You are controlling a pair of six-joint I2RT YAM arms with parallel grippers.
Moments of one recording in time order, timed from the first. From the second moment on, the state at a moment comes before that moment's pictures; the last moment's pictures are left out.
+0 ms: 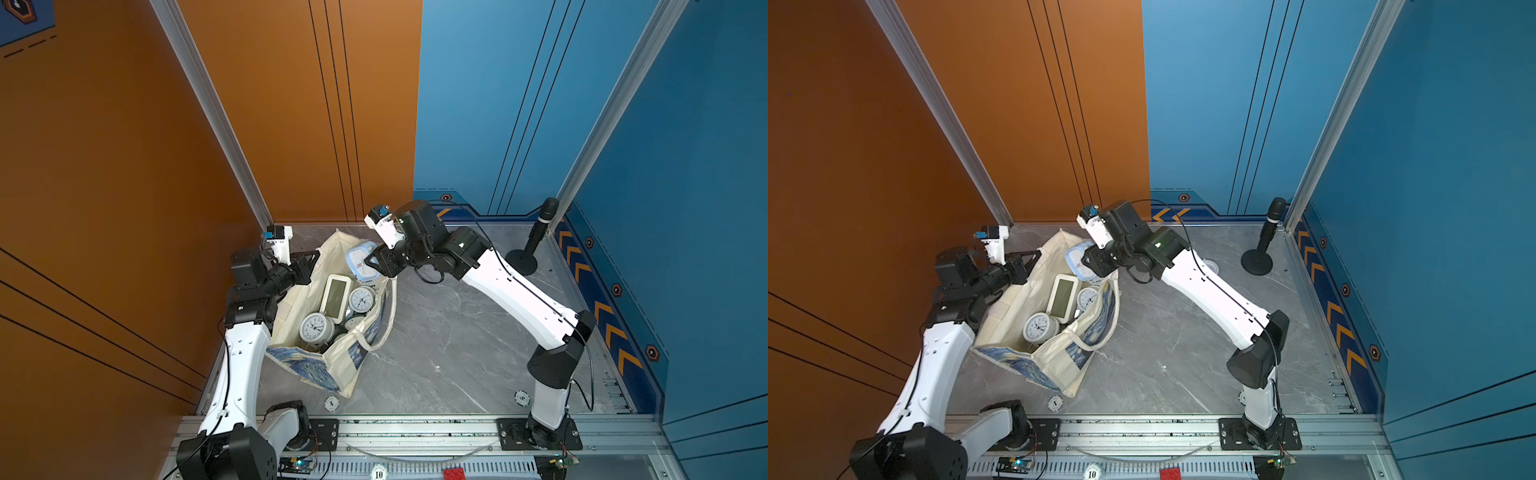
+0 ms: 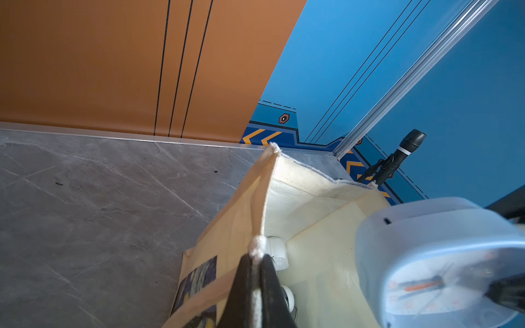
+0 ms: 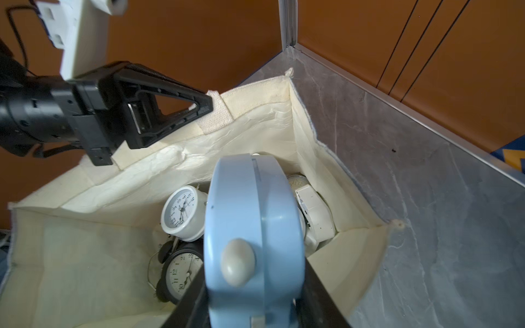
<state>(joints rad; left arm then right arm) 0.20 1.07 0.94 -0.18 0.69 -0.25 0.88 1.92 2.20 -0.94 -0.10 0.08</state>
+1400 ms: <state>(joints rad) 0.20 1.07 0.94 -0.18 0.69 -0.25 0.84 2.32 2.44 -1.06 -0.25 0.24</state>
